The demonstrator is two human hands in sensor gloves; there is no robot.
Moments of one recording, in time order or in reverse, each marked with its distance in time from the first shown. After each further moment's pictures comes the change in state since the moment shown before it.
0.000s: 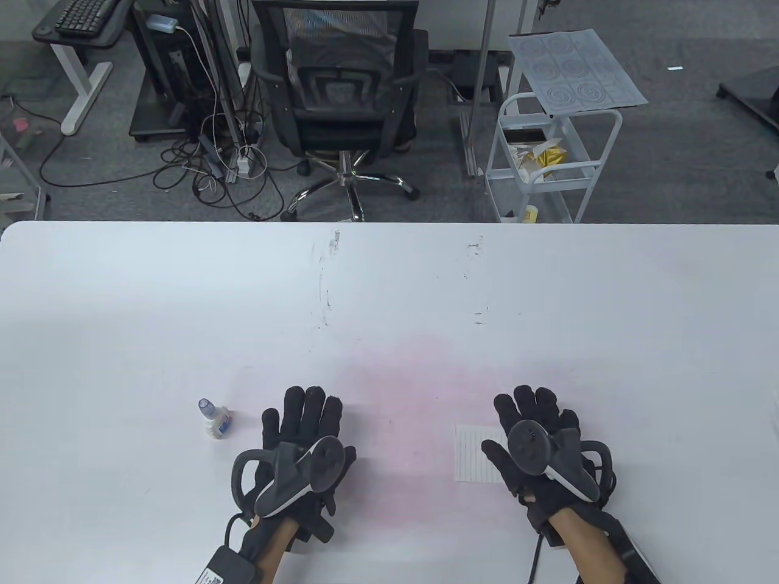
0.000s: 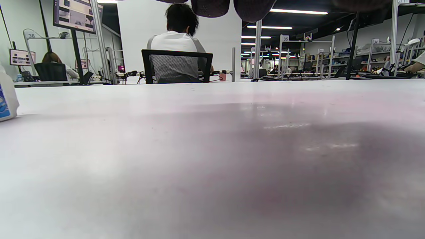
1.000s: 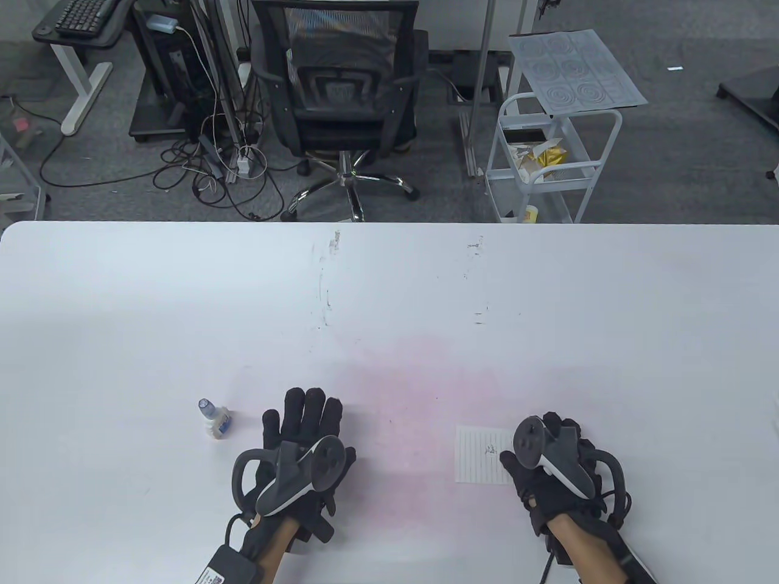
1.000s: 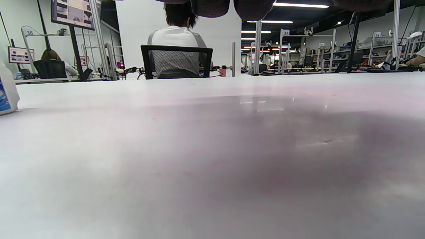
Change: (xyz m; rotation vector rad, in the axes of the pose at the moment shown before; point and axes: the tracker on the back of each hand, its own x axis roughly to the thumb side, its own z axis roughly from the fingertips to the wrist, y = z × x) left_hand 0.000 -0.002 -0.001 -0.021 -0.001 -0.012; right_hand -0.011 0.019 0.004 0.223 0.215 0.148
